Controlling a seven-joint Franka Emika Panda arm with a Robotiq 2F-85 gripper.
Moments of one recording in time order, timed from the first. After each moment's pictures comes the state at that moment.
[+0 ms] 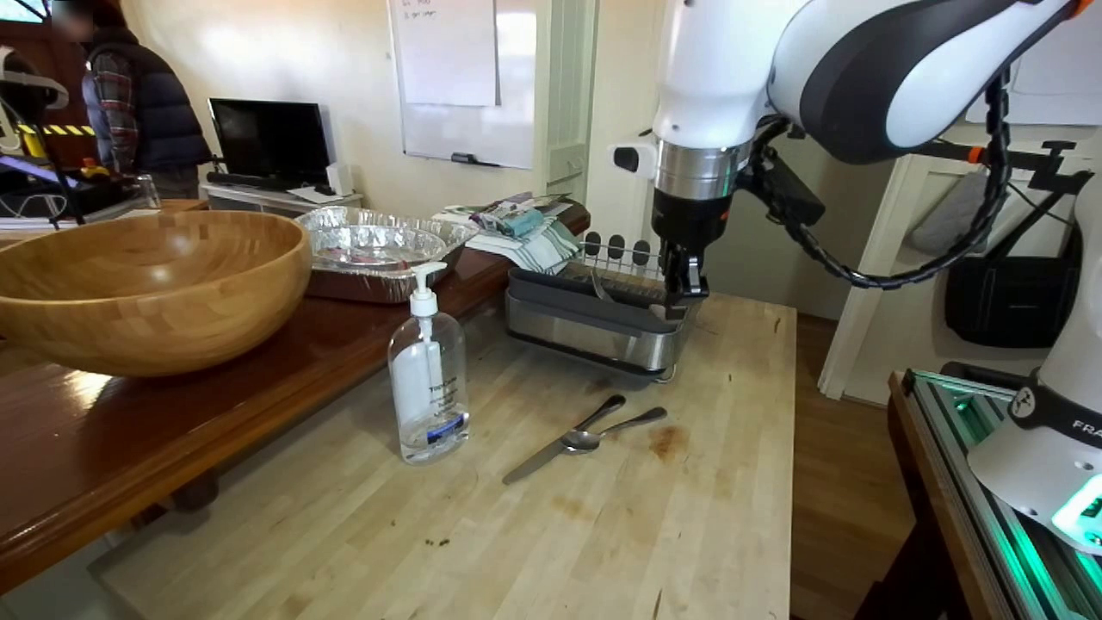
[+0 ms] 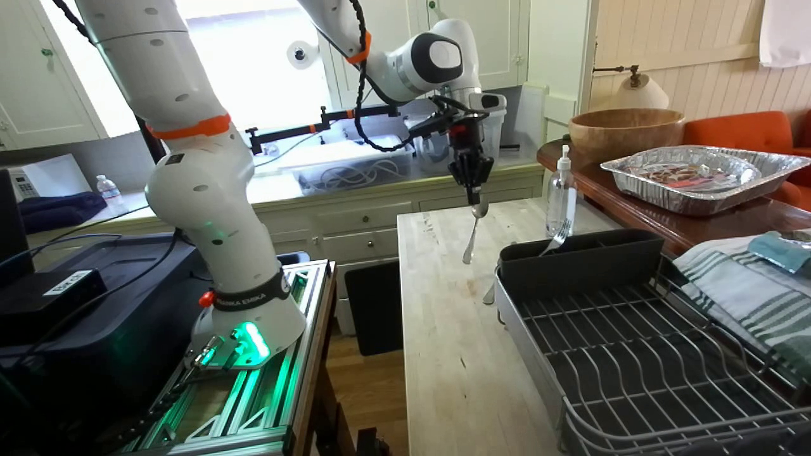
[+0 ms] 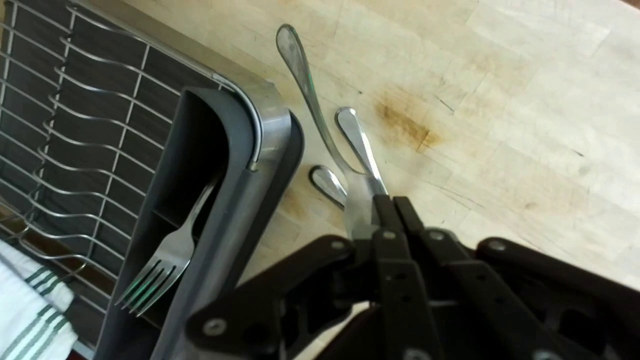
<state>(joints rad) 0.14 -0.08 0.21 -2.39 -0.36 2.22 0.14</state>
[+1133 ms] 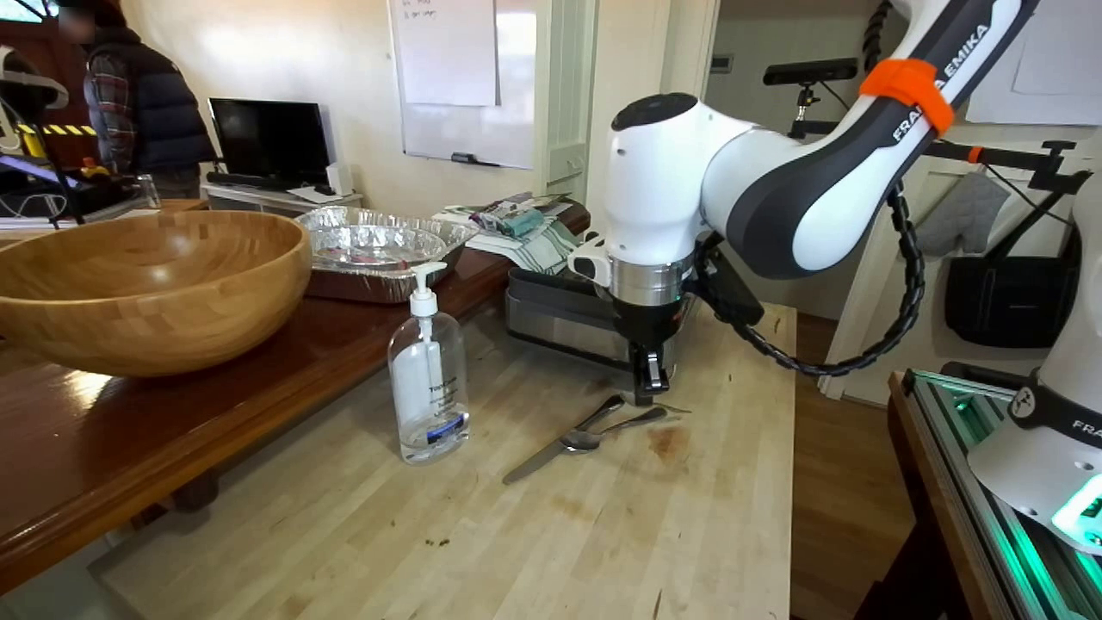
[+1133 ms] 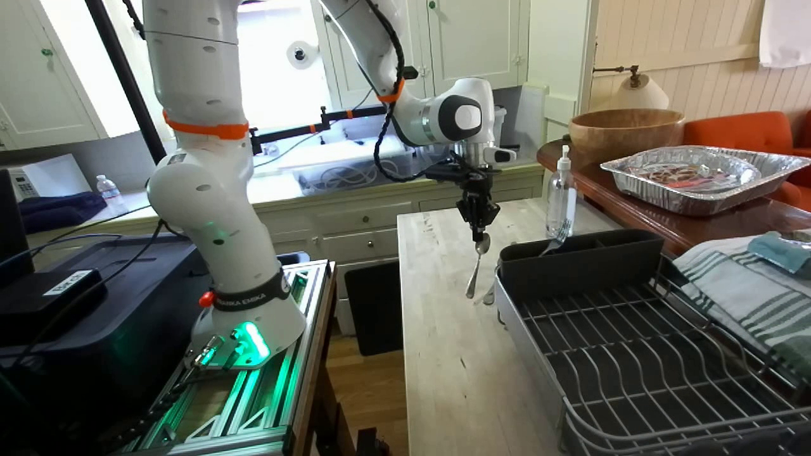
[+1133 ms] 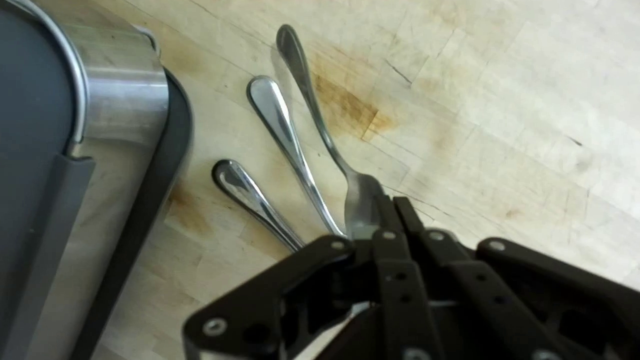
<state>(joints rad) 0.17 0.22 0.18 -2.32 -0.35 2.42 0.14</state>
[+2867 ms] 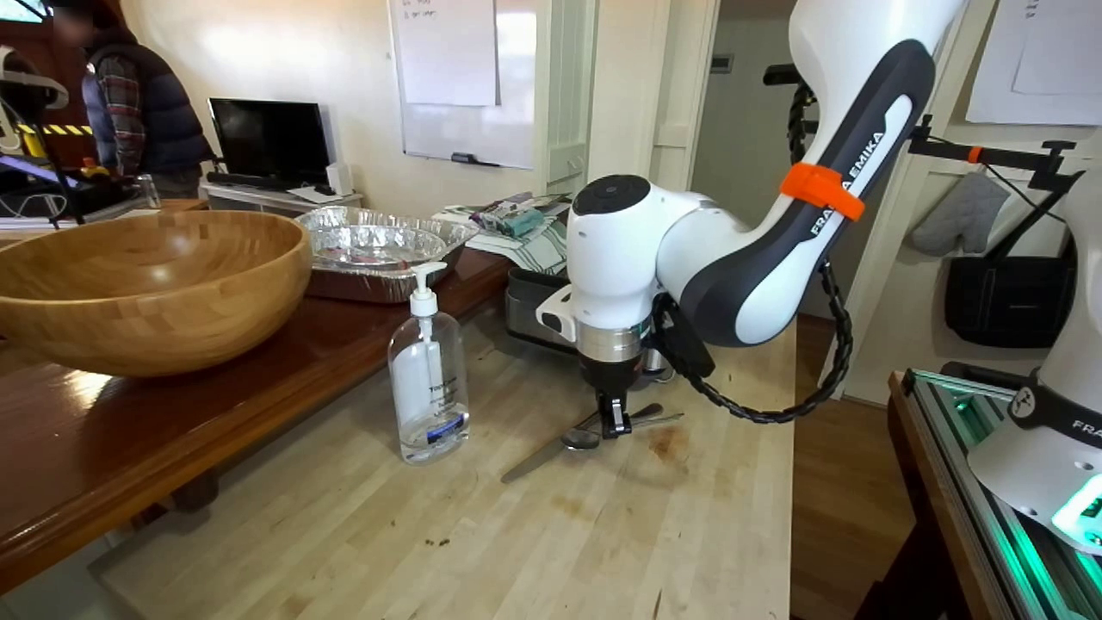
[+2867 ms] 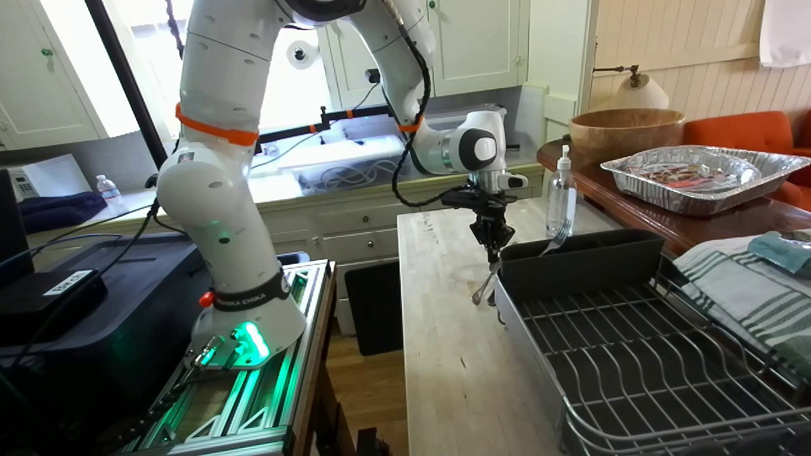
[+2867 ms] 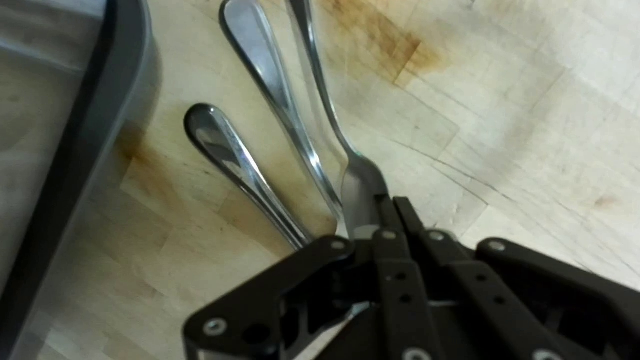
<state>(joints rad) 0.28 0.45 0.05 -2.19 -0.44 2.53 0.16</state>
